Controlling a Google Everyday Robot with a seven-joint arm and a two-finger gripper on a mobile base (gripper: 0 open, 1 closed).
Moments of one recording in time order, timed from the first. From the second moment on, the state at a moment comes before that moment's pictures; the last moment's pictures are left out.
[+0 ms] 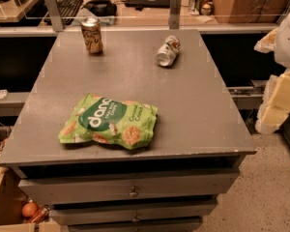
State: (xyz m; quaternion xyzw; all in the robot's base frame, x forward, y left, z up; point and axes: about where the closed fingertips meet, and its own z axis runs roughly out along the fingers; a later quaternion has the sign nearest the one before) arm 0.438 -0.217 0.977 -0.60 0.78 -0.04 0.16
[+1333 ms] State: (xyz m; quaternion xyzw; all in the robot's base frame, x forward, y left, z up) arm 0.638 -0.057 0.963 -0.61 0.73 0.06 0.31
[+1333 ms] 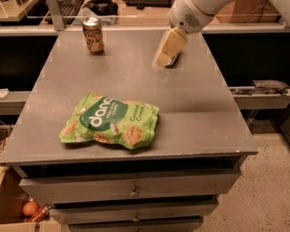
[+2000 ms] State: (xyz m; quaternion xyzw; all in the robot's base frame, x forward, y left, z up) arm 0.686 0.016 0.962 -0.60 0.71 0.10 0.37
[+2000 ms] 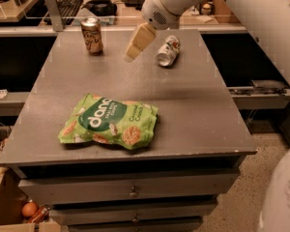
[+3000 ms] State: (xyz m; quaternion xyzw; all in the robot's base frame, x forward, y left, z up) arm 0.750 0.093 0.953 -0.57 0.68 0.14 0.44
